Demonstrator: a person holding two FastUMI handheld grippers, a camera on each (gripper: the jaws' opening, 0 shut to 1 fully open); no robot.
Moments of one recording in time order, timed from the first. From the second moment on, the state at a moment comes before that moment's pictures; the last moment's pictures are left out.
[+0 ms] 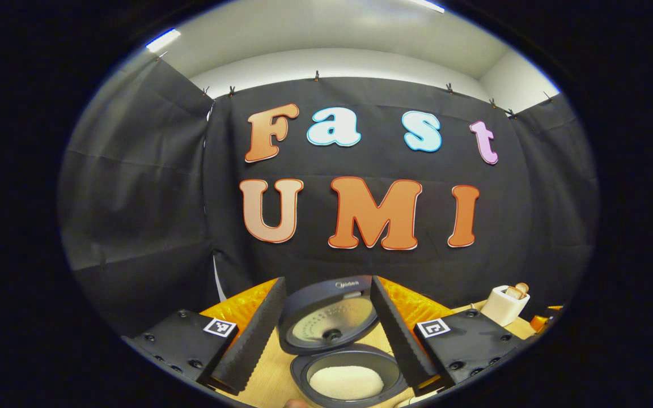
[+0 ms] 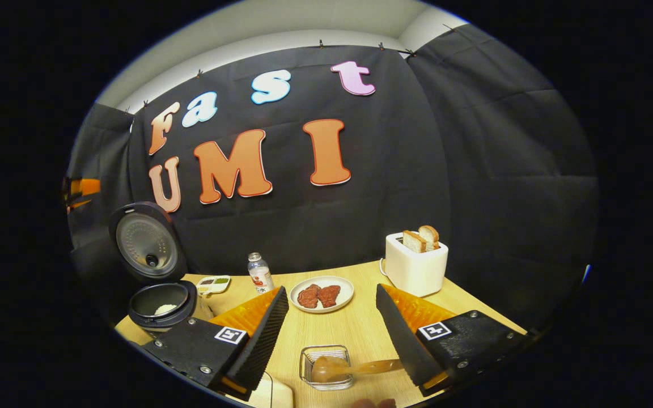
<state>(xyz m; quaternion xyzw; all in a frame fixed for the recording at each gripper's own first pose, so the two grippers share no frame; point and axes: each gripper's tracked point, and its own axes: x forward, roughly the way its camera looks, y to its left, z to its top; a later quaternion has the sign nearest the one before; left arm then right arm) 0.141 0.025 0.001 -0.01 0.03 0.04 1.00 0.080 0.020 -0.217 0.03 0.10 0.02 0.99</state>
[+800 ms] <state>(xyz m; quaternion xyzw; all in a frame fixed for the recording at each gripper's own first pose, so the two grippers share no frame) 0.281 0.042 -0.095 -0.06 0.22 0.05 0.97 0.076 0.022 -0.194 0.04 0.09 0.03 0.99</state>
